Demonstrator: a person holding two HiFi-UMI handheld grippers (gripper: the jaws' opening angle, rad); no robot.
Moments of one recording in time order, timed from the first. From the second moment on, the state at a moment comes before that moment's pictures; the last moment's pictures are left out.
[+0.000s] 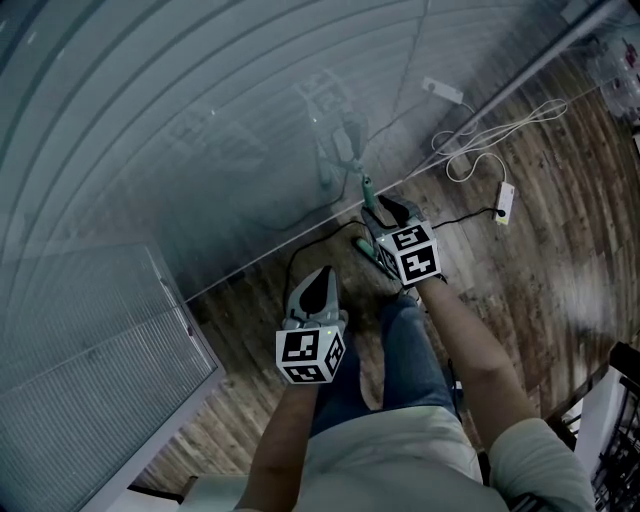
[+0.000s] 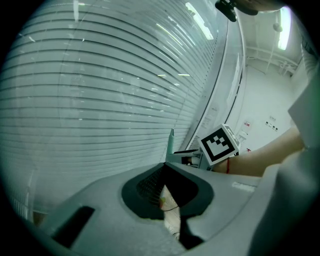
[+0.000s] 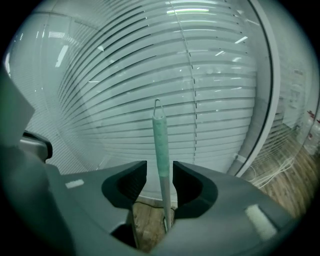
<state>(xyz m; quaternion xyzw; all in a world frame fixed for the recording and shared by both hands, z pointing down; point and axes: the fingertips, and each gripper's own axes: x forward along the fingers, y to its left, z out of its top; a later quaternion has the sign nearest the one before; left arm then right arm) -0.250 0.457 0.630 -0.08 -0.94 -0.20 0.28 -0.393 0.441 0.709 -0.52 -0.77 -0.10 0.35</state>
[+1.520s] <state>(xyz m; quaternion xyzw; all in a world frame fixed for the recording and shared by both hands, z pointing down) -0.235 0.419 0.562 0.07 -0.94 -0.17 0.29 -0.309 0.367 0.572 -0.41 -0.86 -0.03 0.30</state>
